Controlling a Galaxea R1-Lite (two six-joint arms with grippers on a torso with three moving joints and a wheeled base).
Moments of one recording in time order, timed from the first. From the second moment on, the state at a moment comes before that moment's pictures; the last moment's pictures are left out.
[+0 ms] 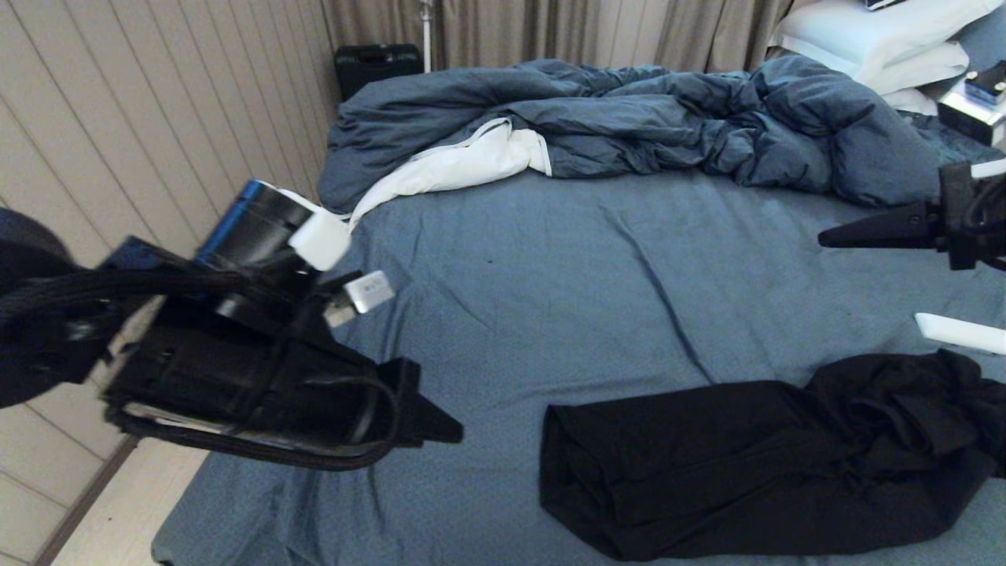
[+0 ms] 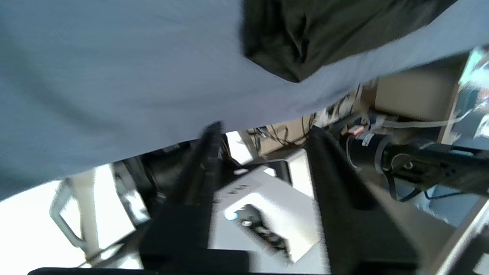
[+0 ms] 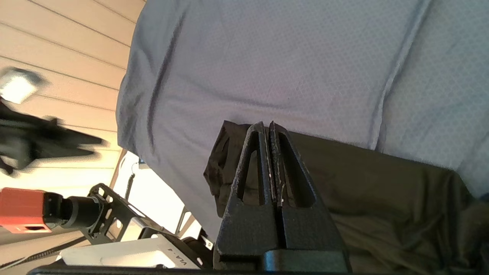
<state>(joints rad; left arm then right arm) -0.74 1.61 -1.20 0.46 -0.29 -0.62 -0.23 1.57 -1.62 0.71 0.85 -0.03</state>
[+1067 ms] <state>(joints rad) -1.02 2.23 -1.71 0.54 0.02 -0.87 -0.24 1.60 -1.63 0.69 0.84 -0.03</state>
